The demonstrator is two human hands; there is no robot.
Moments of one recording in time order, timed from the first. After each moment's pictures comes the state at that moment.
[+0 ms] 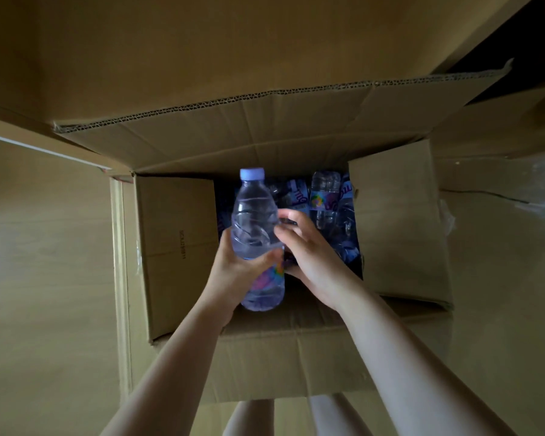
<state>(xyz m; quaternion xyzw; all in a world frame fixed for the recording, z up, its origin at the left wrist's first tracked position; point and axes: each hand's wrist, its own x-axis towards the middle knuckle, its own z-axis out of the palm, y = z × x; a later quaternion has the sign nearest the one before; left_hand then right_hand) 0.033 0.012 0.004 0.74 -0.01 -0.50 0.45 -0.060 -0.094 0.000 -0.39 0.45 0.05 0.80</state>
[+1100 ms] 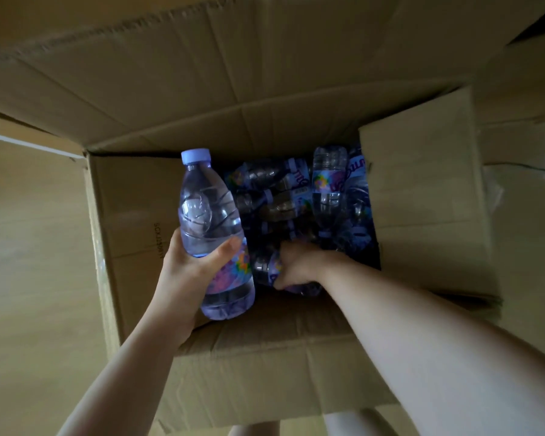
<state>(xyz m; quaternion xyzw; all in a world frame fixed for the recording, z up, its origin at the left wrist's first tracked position) 0.058 0.041 -0.021 0.75 0.06 -0.48 0.46 -0.061 -0.081 -0.134 -0.72 0.27 0.47 0.42</state>
